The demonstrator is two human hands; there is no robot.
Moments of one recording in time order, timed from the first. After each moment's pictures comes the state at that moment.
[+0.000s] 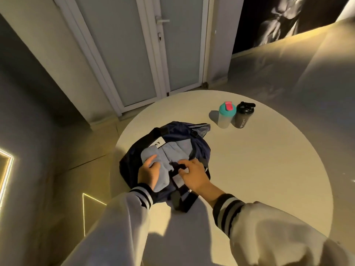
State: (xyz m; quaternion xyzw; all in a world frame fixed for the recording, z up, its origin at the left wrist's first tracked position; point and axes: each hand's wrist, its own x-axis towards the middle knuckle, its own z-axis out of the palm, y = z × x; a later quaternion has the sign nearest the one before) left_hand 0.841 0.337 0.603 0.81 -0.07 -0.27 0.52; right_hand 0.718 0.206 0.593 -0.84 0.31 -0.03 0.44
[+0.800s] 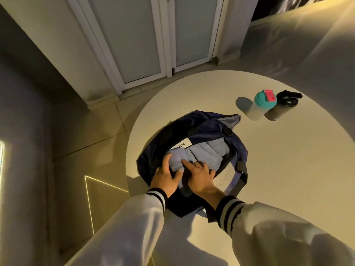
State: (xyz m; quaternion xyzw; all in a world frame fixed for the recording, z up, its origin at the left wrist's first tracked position) left_hand 0.952 0.365 0.518 0.88 -0.22 -0.32 0.29; right_hand 0.855 0.252 0.536 -0.89 0.33 0.13 0.28
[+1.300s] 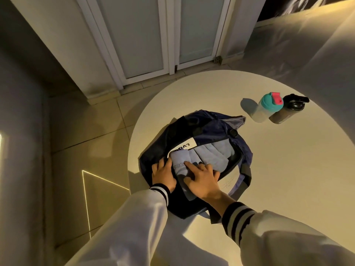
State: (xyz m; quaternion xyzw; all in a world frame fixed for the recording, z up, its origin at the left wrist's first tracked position) left_hand 0.970 0.363 0.504 0.91 -0.24 -0.29 0.17; right_hand 0.852 0.258 0.537 -0.90 0.34 0.14 0.25
